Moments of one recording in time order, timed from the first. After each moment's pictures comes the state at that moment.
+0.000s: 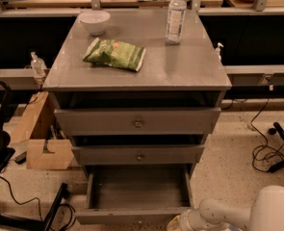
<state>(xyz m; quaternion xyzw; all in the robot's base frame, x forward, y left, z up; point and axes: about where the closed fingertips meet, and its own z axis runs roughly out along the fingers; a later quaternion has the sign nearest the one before) 0.409 -0.152 0.136 -0.56 0.77 0.25 0.19</state>
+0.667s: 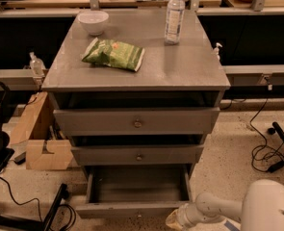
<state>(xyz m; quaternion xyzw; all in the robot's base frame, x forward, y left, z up) 0.434 -0.145 0.134 -0.56 0.77 0.24 0.19</state>
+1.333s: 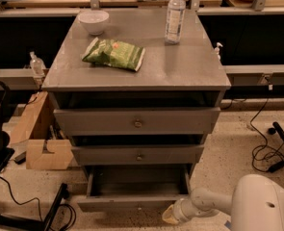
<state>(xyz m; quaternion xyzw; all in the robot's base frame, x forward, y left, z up) 0.459 -0.136 0.126 -0.56 0.77 0.23 0.18</state>
